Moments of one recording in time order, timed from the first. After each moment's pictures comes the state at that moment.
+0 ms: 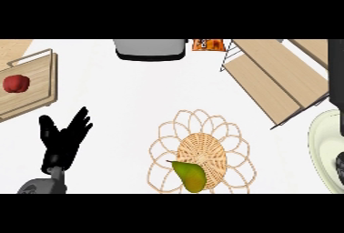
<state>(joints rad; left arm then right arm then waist) -0.06 0.23 0.00 -1.32 0.19 0.06 0.24 -1.27 -0.34 -0.38 -0.89 1.43 -0.01 1.00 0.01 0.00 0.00</state>
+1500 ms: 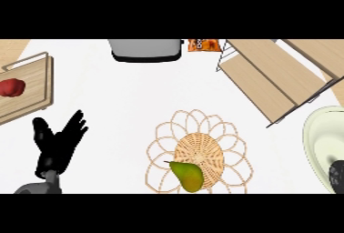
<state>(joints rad) -0.03 0.23 0.03 -1.35 0.19 0.05 0.28 -1.16 -0.32 -0.57 -1.49 1.57 -0.39 1.07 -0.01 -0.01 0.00</state>
